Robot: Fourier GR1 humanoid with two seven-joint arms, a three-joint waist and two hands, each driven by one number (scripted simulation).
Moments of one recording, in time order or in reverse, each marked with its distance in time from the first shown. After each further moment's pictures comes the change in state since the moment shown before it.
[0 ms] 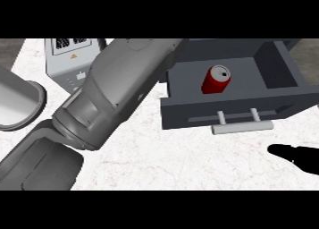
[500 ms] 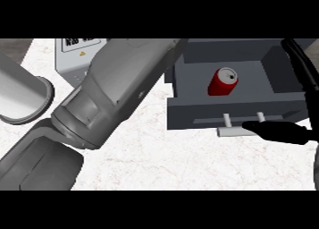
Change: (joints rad) left arm -0.023 0.000 0.009 0.032 0.021 -0.003 -0.040; right arm -0.111 -0.037 0.168 0.222 0.332 -0.061 -0.102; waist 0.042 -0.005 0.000
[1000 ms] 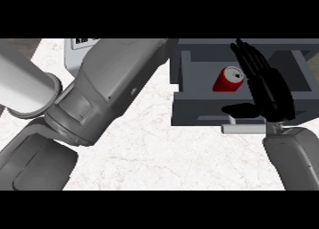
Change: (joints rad) left arm 0.013 0.024 0.013 0.005 -0.009 -0.051 -0.005; right arm -0.145 0.041 0.129 0.392 0.287 -0.155 -0.088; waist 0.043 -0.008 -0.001
